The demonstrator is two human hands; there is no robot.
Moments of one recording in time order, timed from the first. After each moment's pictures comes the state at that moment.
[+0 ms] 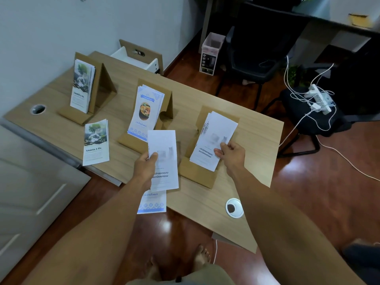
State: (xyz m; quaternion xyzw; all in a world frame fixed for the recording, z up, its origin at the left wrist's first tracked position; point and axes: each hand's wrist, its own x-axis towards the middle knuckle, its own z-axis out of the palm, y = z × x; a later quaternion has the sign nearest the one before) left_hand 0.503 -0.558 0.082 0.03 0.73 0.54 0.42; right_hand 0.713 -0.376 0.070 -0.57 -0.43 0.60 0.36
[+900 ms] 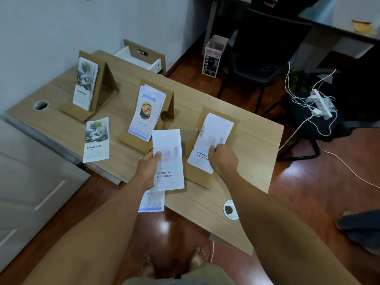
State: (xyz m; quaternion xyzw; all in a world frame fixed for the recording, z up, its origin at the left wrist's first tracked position) left_hand 0.508 -0.552 0.077 0.00 0.68 0.56 0.48; right_hand 0.694 -0.397 0.093 -0.60 -0.76 0.24 0.07
